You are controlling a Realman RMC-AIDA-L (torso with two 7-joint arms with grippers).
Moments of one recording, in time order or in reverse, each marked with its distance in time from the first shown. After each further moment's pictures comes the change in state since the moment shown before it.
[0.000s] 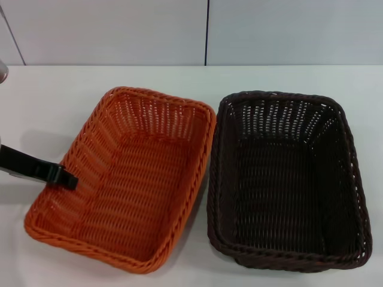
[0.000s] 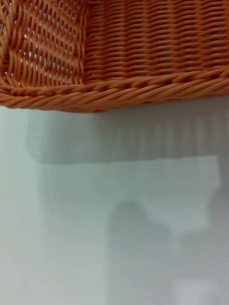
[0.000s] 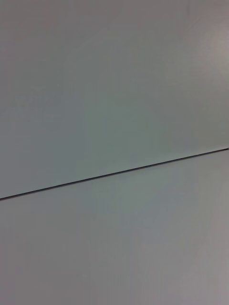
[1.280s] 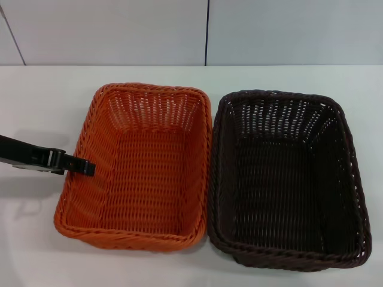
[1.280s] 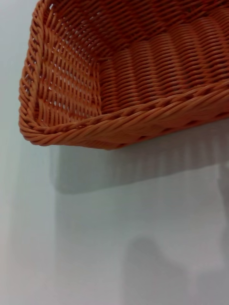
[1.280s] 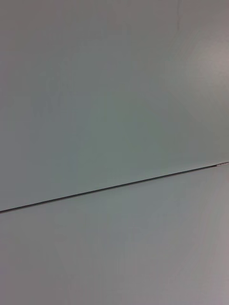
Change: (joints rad) left arm -0.008 0.004 -0.111 -0.016 -0.081 0.028 0.014; right arm 0.038 -0.004 -0.002 -0.015 0.000 0.000 -0.029
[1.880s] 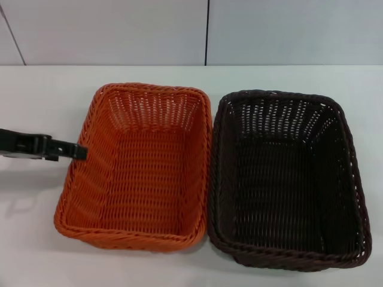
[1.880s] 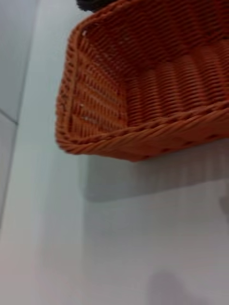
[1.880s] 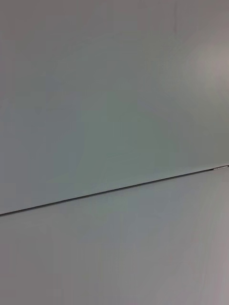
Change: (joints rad) left arm 0.039 0.061 -0.003 -0.023 -0.155 0.006 0.014; right arm 0.015 -0.002 0.002 -0.006 0.000 0.004 -0.007
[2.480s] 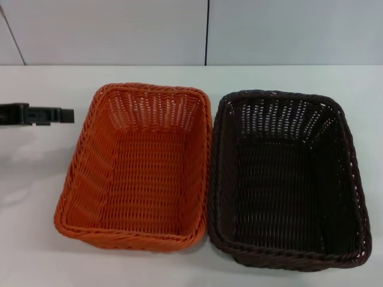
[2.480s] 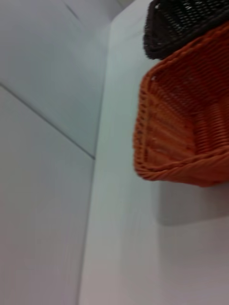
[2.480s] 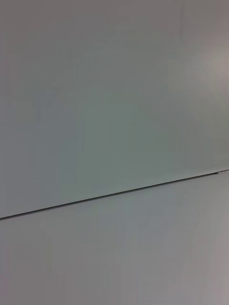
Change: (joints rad) left arm 0.069 0.067 -0.033 -0.044 -0.278 -0.033 0.115; right arm 0.004 0.002 0.000 0.016 0.000 -0.006 -0.017
